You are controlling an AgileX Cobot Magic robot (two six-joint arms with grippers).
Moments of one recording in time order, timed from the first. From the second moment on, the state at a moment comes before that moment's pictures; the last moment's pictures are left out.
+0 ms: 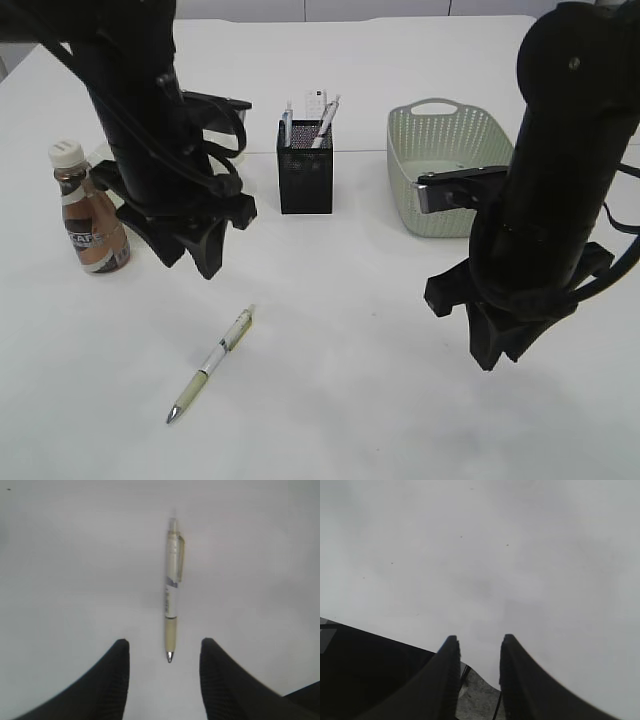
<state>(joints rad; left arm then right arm) -0.53 1.93 -1.56 -0.04 1.22 -0.14 0.40 1.72 -1.19 0.12 1.21 0.05</state>
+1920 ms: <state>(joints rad) -0.61 2.17 -1.45 0.05 0.97 -0.14 0.40 1.72 -1.19 0.09 1.21 0.05</state>
